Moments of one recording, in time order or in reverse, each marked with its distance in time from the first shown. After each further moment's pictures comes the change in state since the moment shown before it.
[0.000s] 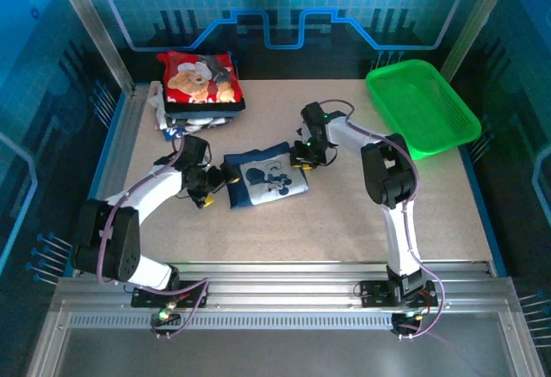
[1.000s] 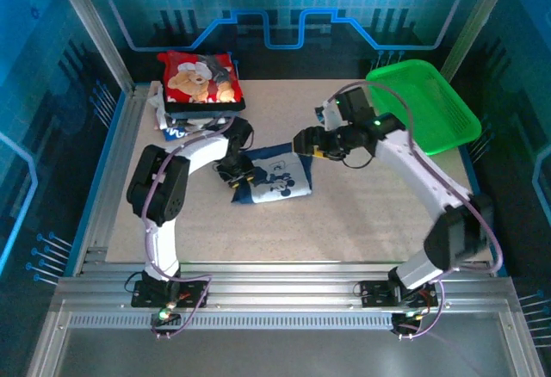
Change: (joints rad) left arm -0.191 0.533 0.529 -0.231 -0.180 -0.019; right arm 0.005 -0.727 -0.269 -0.005 -0.201 0.031
